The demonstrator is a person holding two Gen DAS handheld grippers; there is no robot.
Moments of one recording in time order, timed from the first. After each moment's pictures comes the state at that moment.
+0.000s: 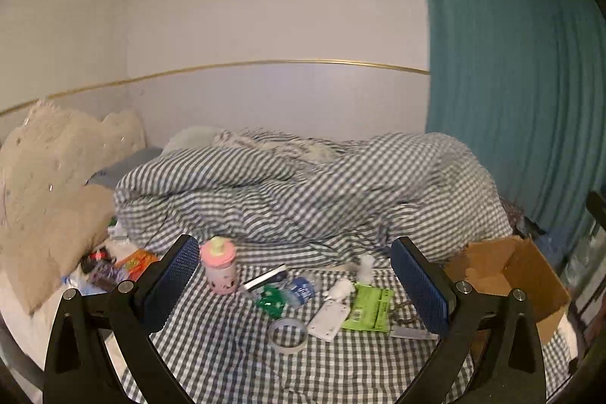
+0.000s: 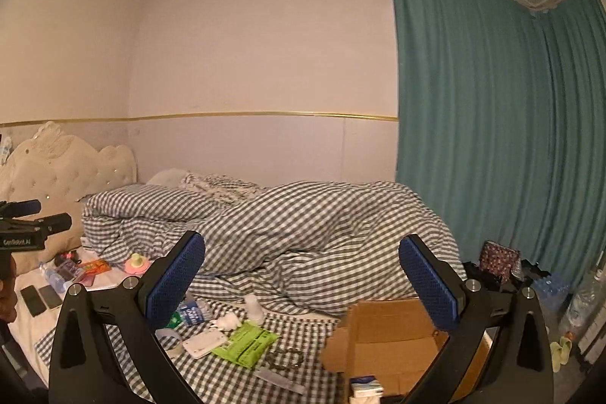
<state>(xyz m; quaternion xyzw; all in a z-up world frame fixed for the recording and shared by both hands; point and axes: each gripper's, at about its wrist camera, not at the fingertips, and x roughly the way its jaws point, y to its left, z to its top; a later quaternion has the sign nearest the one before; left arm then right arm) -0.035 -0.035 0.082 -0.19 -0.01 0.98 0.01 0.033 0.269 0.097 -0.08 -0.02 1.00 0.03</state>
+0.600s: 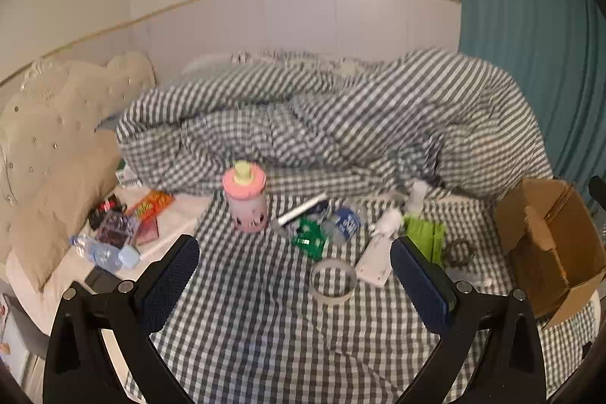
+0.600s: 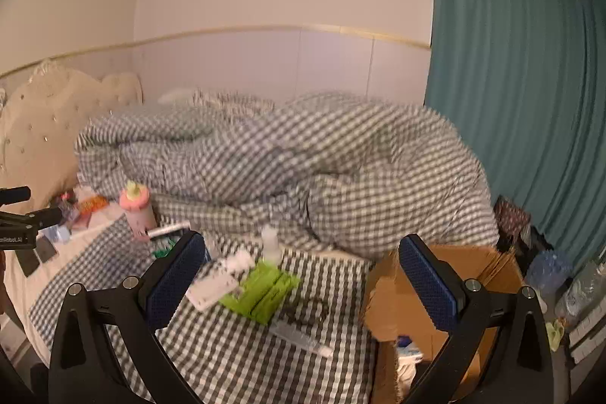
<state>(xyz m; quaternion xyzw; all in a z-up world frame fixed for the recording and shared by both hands) -0.110 -0.072 -0.014 -0.34 0.02 0.94 -0.02 -0.077 0.239 0.015 -0.24 -0.04 0.97 0.01</state>
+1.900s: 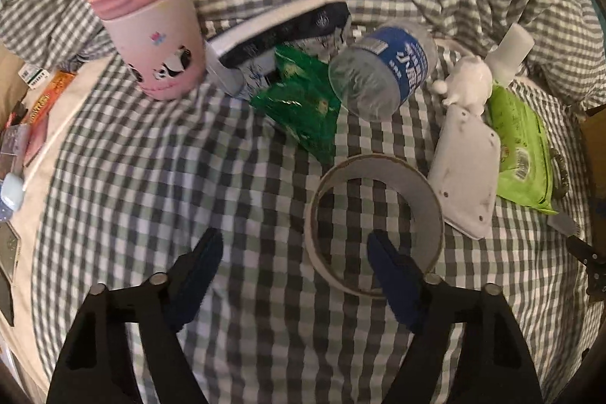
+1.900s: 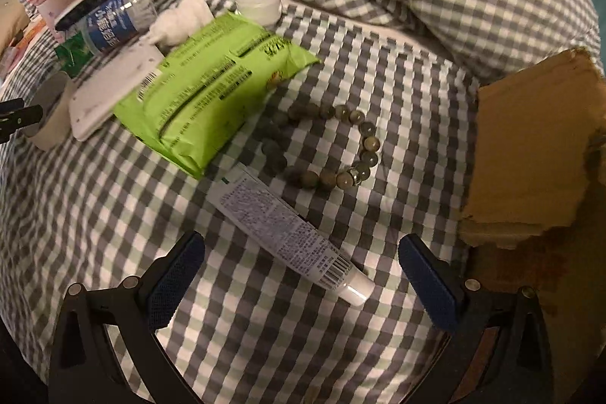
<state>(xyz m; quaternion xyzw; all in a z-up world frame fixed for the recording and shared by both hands) -0.257 -0.071 -0.265 -0.56 0.01 0.83 0.01 -0.228 0.263 -0.248 -0.58 -0.10 0.81 -0.01</state>
